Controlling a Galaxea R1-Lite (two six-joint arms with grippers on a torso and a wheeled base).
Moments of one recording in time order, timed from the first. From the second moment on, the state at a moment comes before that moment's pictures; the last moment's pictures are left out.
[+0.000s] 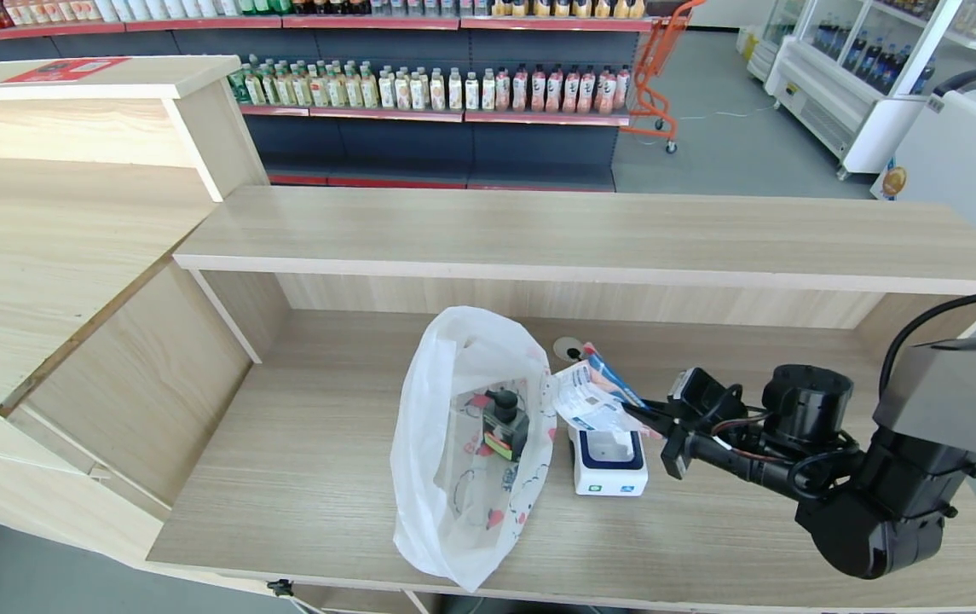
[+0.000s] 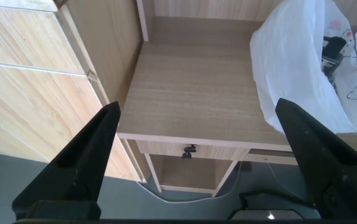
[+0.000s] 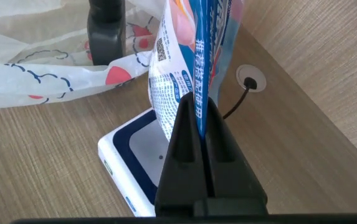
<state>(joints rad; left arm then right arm) 0.00 0.00 0.00 0.00 0.01 0.00 0.24 2.21 -0.57 -1.47 0.52 -0.61</state>
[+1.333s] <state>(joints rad) 0.00 0.00 0.00 0.00 0.01 0.00 0.54 1.73 -0.63 -0.81 0.41 0.23</state>
